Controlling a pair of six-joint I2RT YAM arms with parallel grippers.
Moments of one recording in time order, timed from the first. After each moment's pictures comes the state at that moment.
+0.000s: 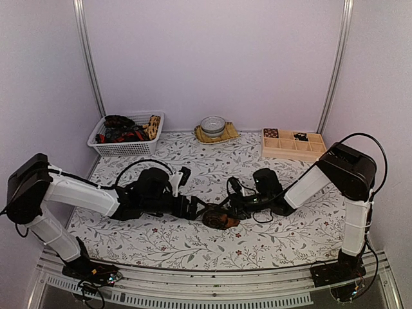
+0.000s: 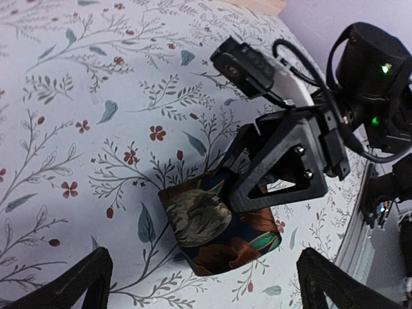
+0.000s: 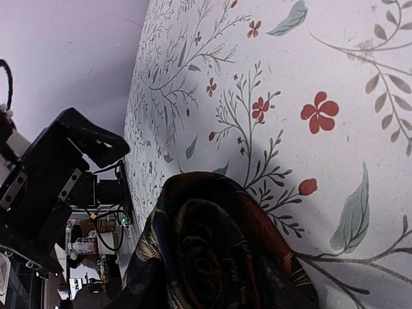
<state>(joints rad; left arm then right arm) -0.93 1.55 0.66 0.33 0.11 -0.54 0.75 2.00 0.79 0.66 -0.69 0.91</state>
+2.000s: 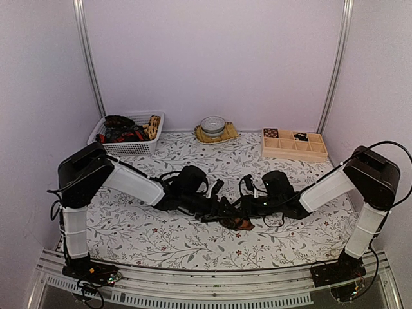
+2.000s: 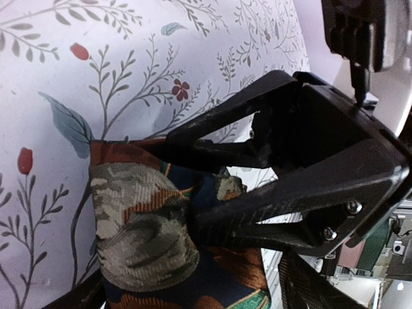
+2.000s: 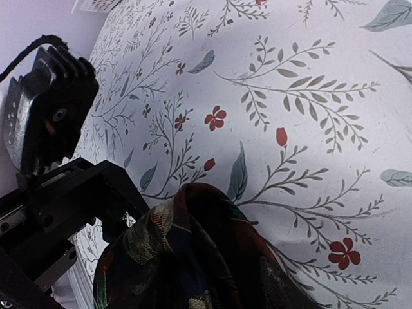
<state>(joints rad) -0.93 2.03 1.04 0.29 0.52 -0.86 0.78 1.78 0.64 0.50 -0.37 0.74</state>
